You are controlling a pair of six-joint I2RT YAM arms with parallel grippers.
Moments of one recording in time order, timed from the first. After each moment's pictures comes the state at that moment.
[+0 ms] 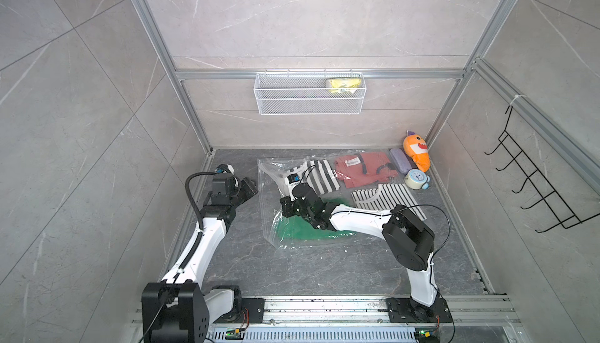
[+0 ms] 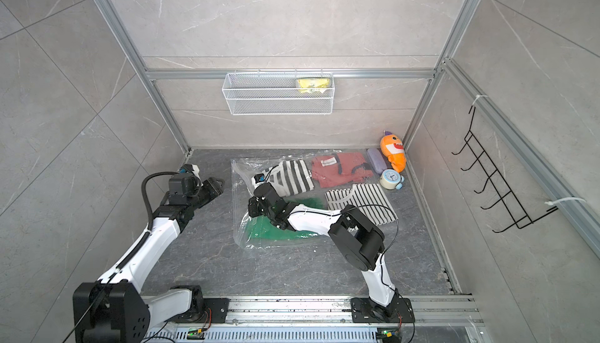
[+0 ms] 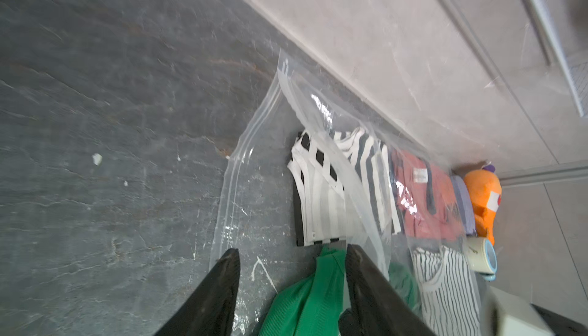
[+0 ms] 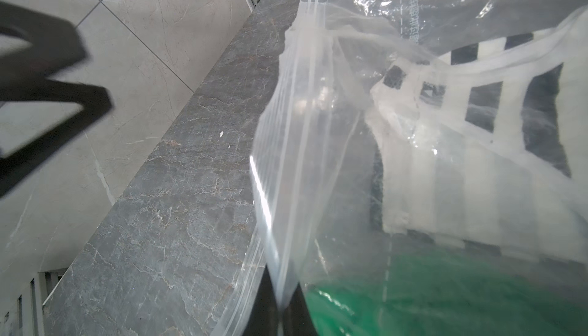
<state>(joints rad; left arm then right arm) -0.06 1.24 0.83 -0.20 0.22 -0.61 0.93 2.02 1.40 0.12 0.05 0.48</state>
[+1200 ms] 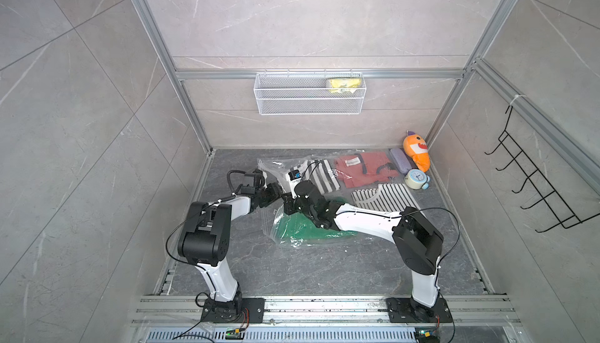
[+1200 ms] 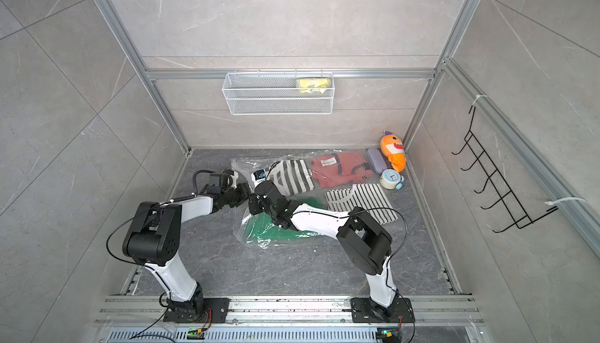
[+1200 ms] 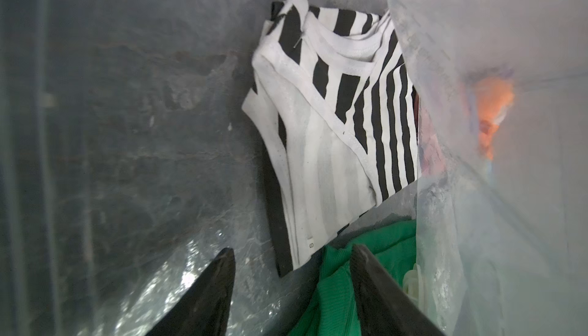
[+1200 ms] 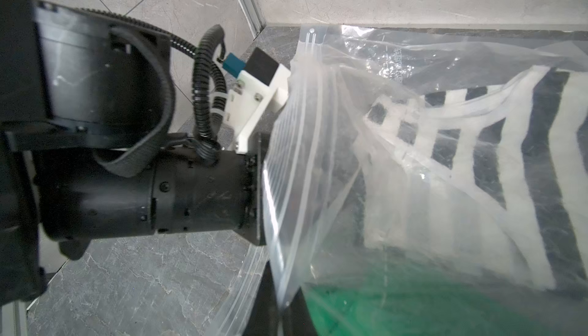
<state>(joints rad) -0.18 1.80 0.95 0.07 0.46 -0.62 0.94 1.95 1.37 0.12 0.11 0.43</state>
